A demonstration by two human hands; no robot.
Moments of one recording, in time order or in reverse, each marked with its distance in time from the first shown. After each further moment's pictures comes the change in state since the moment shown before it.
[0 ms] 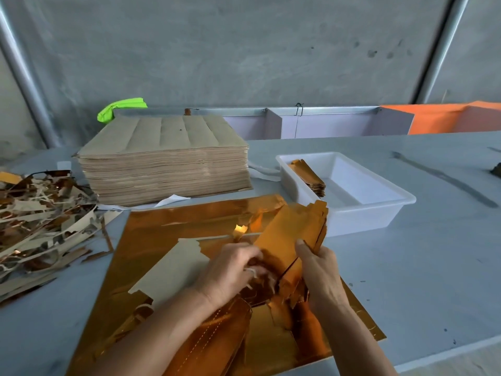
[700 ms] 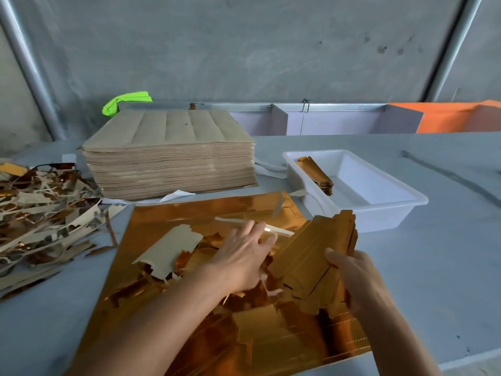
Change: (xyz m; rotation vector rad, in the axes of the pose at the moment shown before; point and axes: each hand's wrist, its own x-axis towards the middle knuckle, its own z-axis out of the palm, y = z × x) left_hand 0.028 -0.006 0.004 0.634 -0.208 0.042; right_hand 0.002 -0.011 -0.038 -0.025 -0.014 0.077
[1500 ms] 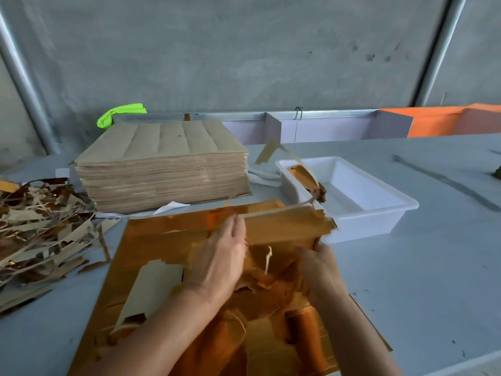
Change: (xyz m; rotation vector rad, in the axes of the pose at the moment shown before) left_hand -0.017 0.001 -0.021 -0.118 0.434 -0.228; right_hand 0.017 -0.006 0.042 -0.112 0.060 -0.035
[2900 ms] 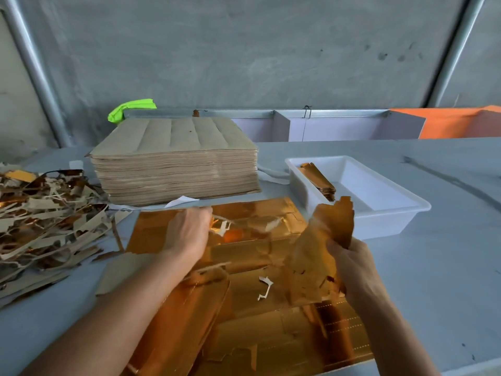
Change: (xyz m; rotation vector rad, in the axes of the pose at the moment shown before) left_hand 0.021 -0.066 -0.010 0.228 -0.148 -0.267; right_hand 0.003 0.002 -0.031 -0.001 0.008 -0.150
